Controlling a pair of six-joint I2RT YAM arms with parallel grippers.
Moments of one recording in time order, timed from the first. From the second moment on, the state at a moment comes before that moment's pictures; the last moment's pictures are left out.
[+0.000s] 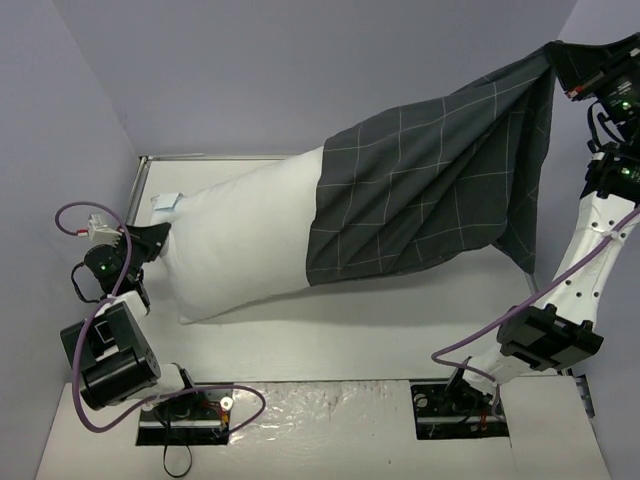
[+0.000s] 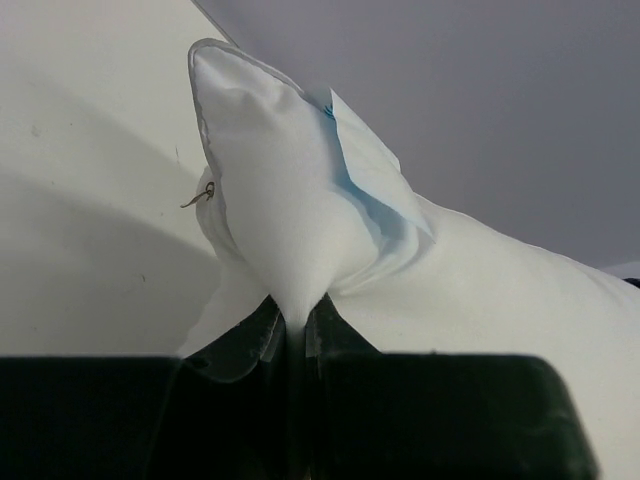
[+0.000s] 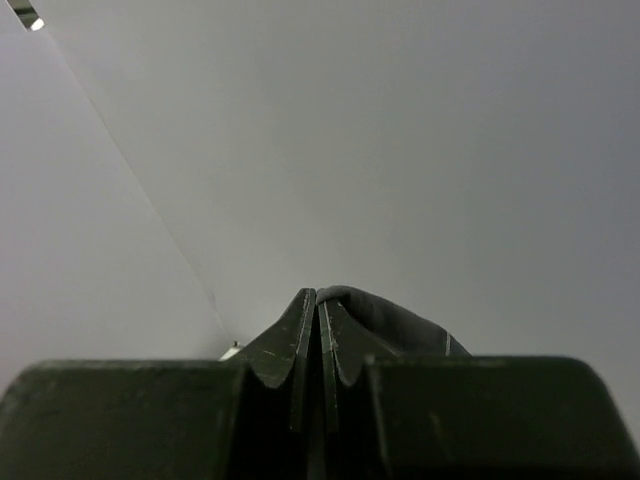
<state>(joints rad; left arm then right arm) 0.53 1.36 0.48 0.79 0.64 -0.91 -0.53 1.57 2.00 0.27 -0.94 0.92</state>
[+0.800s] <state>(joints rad) 0.55 1.32 0.49 0.65 0.55 -0.87 0.08 1.31 1.05 -0.66 -0.29 -0.60</state>
